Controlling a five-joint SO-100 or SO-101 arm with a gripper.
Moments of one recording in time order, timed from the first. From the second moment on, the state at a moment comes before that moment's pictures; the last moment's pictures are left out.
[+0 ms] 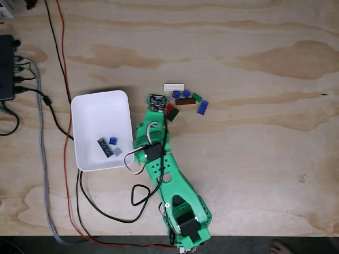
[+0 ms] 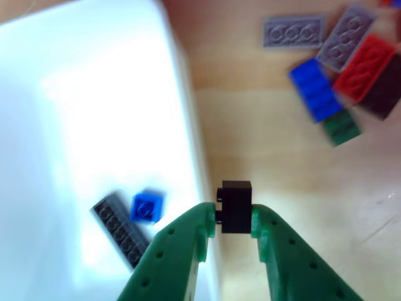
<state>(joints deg) -35.6 123.1 117.2 66.8 -49.1</state>
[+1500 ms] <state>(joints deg) -14.7 101.2 133.5 44.5 -76.6</state>
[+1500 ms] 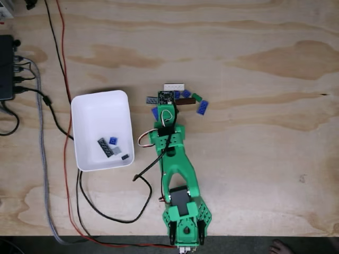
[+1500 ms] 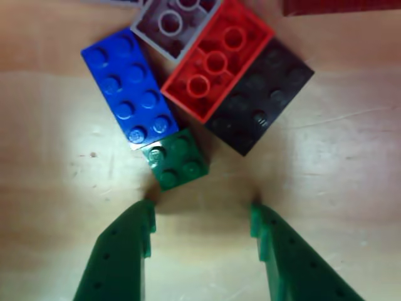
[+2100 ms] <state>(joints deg) -19.9 95.8 128.0 40.8 -81.8</state>
